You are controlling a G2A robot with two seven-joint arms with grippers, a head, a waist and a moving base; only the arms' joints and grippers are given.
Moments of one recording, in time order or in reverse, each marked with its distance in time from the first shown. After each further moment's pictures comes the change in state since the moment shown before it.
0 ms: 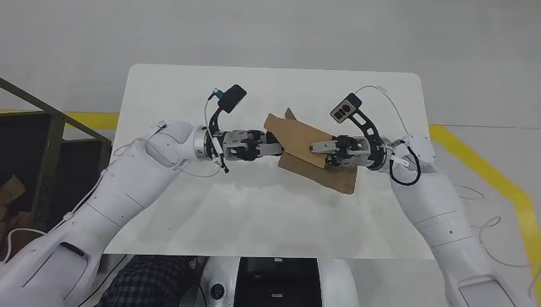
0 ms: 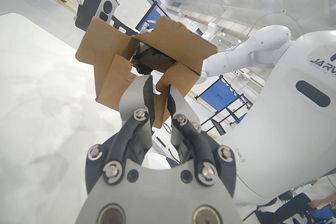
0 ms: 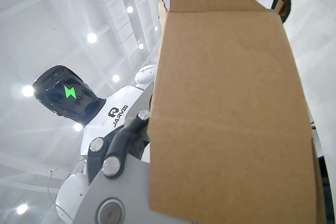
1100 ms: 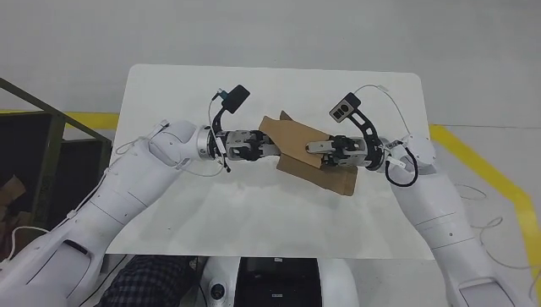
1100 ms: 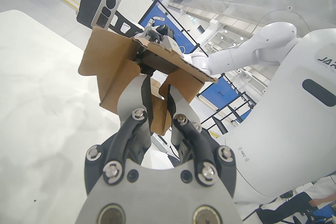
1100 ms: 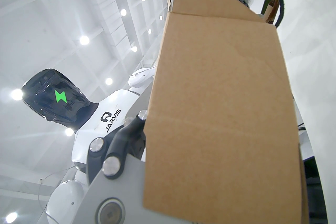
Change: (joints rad) left arm -0.014 -0.015 0.011 0.020 0.024 0.000 0.000; right arm -0.008 0.003 0.000 -0.028 -0.046 -0.014 -0.044
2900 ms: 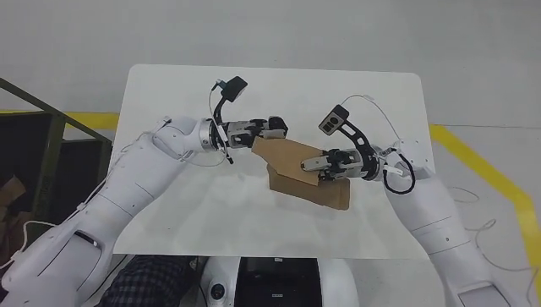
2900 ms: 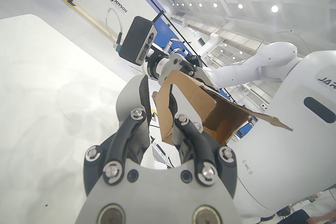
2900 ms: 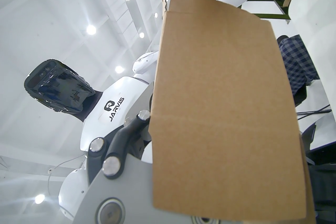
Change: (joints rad) left arm -0.044 -0.051 0.009 0.122 -0.067 0.000 0.000; right arm -0.024 0.001 -0.040 -0.033 0.028 0.055 0.063
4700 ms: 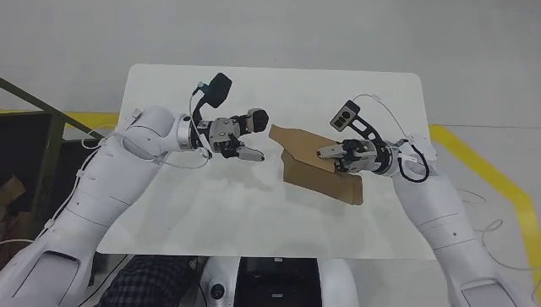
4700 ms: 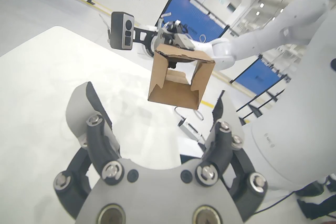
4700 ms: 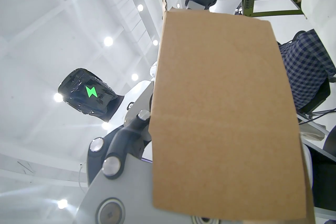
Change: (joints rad) left arm 0.129 0.091 -0.255 -0.280 0.397 0.000 0.001; right arm 0.017 0.014 0.049 0.067 0.080 0.141 0.042
